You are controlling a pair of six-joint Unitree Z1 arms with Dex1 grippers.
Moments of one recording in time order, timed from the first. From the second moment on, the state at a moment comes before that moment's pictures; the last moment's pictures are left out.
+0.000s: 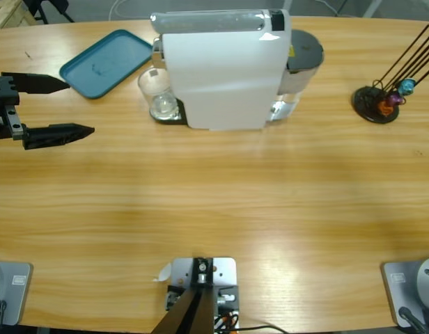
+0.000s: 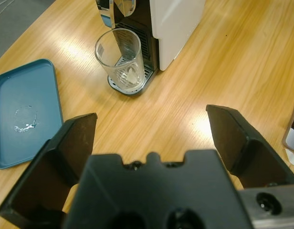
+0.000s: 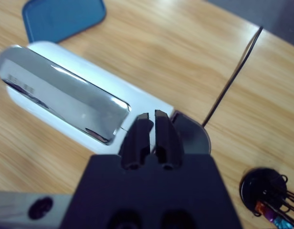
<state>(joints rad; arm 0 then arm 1) -0.57 1.22 -0.67 0.12 -0.34 0.37 0.57 1.78 -1.75 0.79 0.03 0.09</state>
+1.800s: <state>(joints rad) -0.57 1.24 -0.67 0.12 -0.34 0.37 0.60 1.80 -1.82 0.89 0.04 0.06</state>
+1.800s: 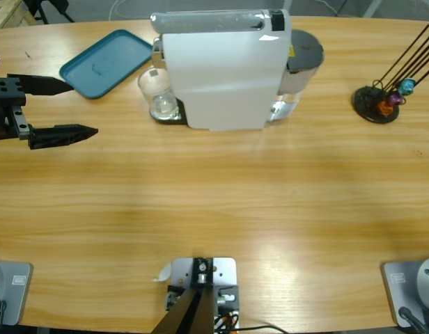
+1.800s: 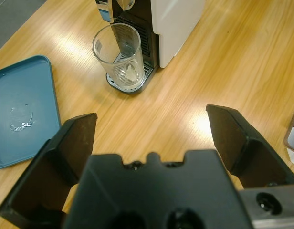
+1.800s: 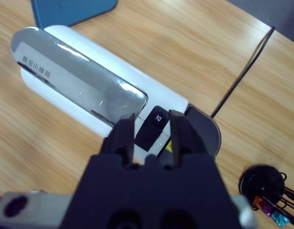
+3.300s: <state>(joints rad) -0.57 1.24 -0.67 0.12 -0.34 0.37 0.62 1.79 -1.88 1.01 -0.02 0.11</state>
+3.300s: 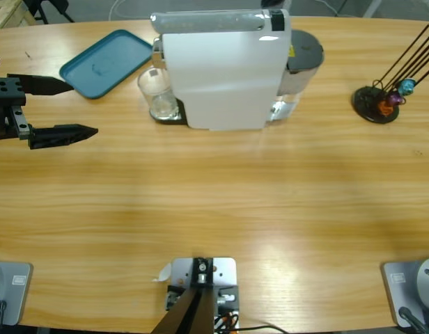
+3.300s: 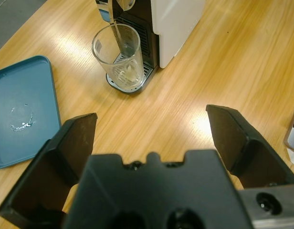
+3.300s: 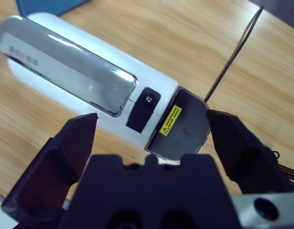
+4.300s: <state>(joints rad) -0.53 1.24 -0.67 0.10 -0.35 0.36 0.74 1.03 -0.77 0.44 -0.01 0.12</state>
